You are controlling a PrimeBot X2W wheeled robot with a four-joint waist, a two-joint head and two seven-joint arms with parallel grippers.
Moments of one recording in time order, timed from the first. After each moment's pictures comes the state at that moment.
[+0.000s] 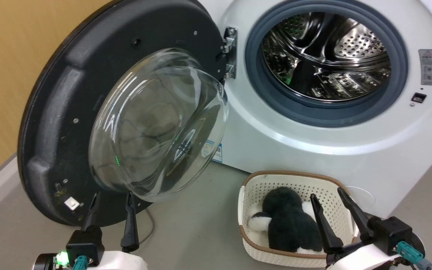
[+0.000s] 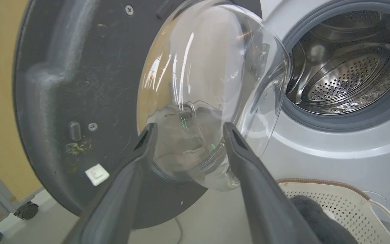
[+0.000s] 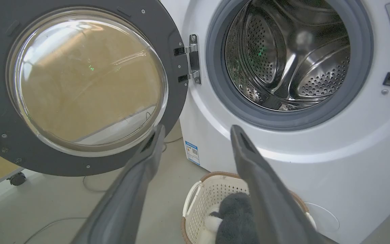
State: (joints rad) left arm 0.06 0.05 -0.03 0.01 -0.04 0.08 -0.18; right arm 0.00 -0.10 0.15 0.11 0.19 0.13 -0.17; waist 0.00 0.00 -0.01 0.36
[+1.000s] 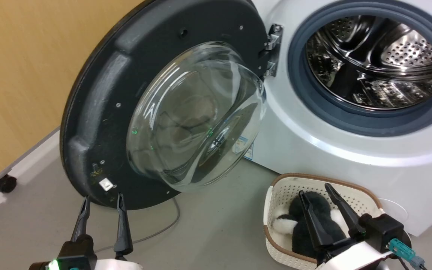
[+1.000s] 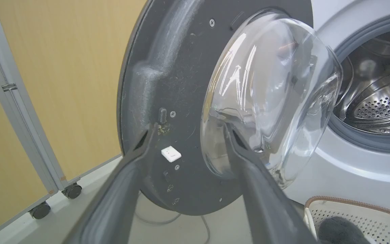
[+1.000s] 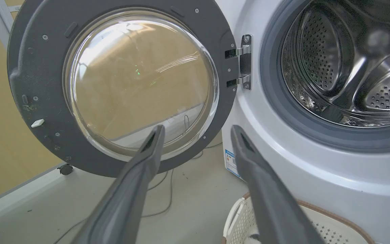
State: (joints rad) left arm 0.10 0.05 -0.02 -0.03 -0.06 0.12 -0.24; right arm -0.05 -0.12 0.23 0.16 0.26 0.13 -0.24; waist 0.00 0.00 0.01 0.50
